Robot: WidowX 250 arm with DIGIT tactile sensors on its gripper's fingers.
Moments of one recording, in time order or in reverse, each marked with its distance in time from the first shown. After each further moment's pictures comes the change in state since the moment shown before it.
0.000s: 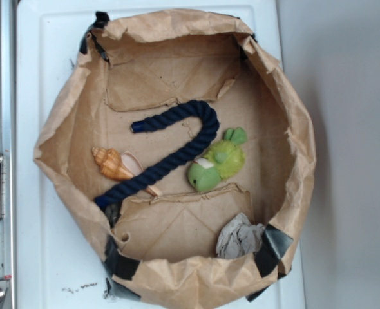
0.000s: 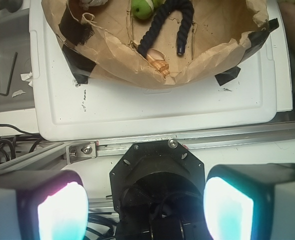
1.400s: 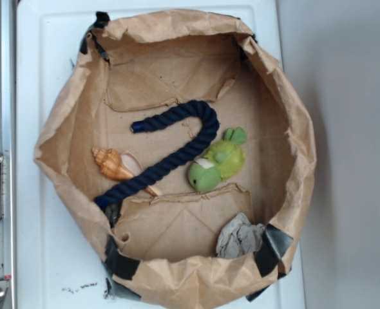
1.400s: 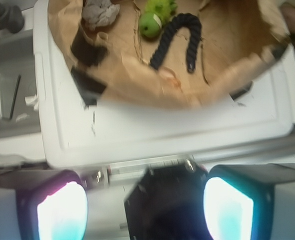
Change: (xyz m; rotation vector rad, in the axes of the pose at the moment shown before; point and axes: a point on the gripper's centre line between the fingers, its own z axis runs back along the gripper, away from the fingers) arm 0.050 -0.006 -0.034 -0.005 -0.041 0.154
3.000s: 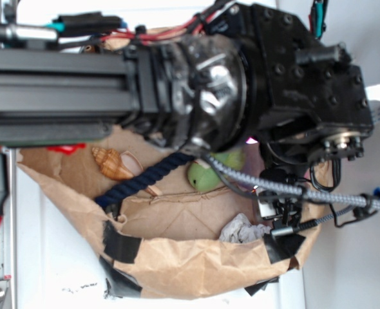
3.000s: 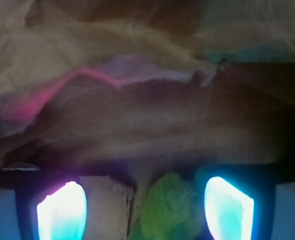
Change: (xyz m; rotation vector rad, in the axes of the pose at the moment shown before) arm 0.180 0.018 -0.148 -0.035 -0.055 0.000
